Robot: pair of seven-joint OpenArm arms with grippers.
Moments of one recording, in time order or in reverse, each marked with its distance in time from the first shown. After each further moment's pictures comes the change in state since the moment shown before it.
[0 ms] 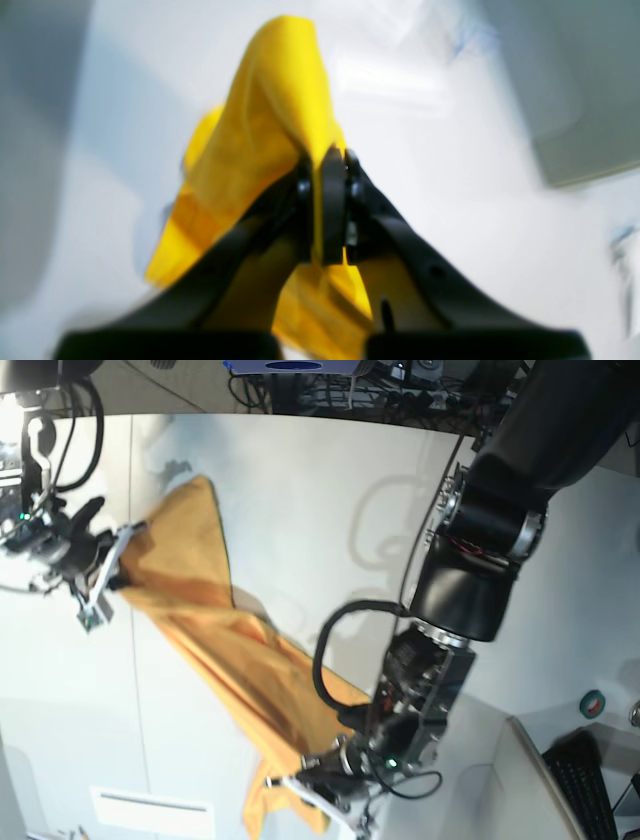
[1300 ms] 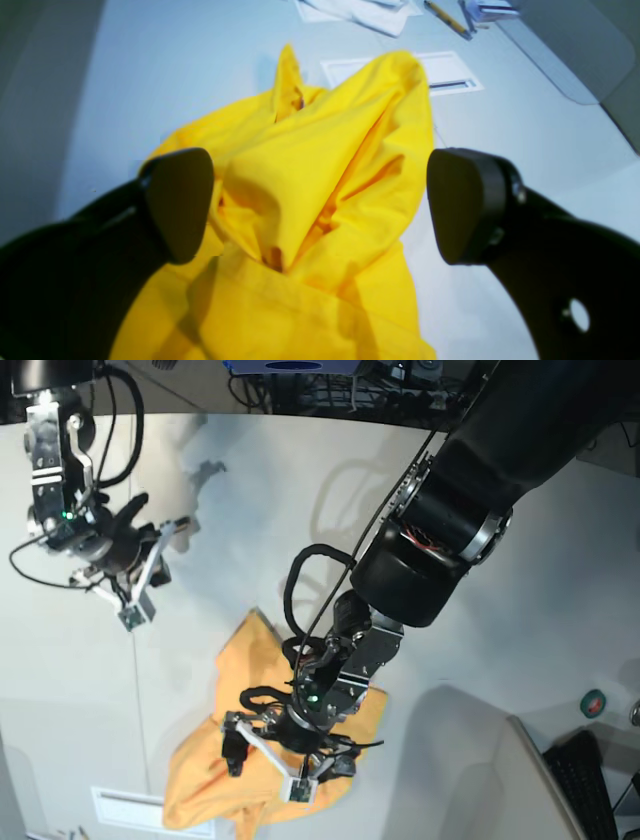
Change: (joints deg) left arm 0.7 6.6 9.7 -22.3 9.2 -4.0 -35.3; right arm 3.1 -7.1 -3.7 -2.6 -1.8 -1.2 -0.4
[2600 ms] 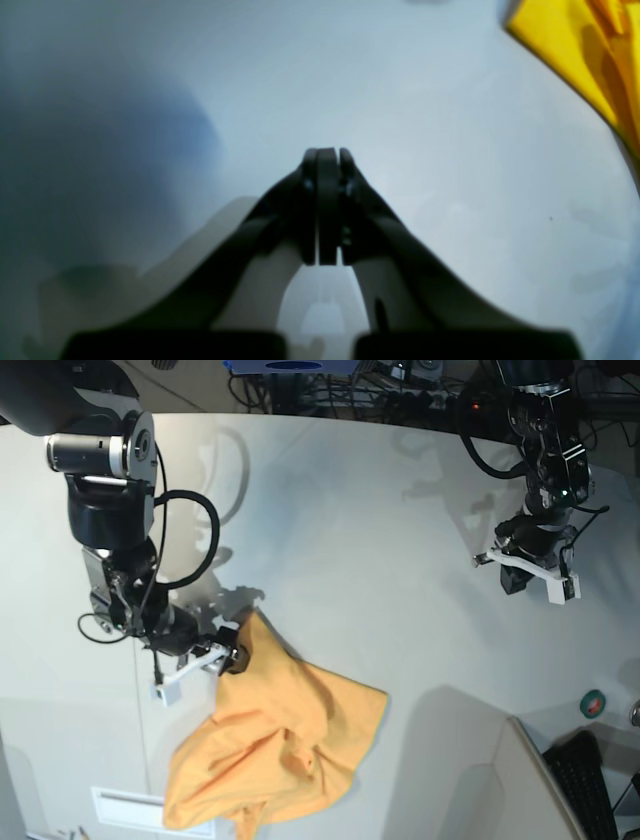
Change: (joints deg) left arm 47.7 -16.1 -52.9 48.4 0.6 -17.1 28.5; right arm 31.5 -10.9 9.2 -55.5 15.5 -0.3 16.7
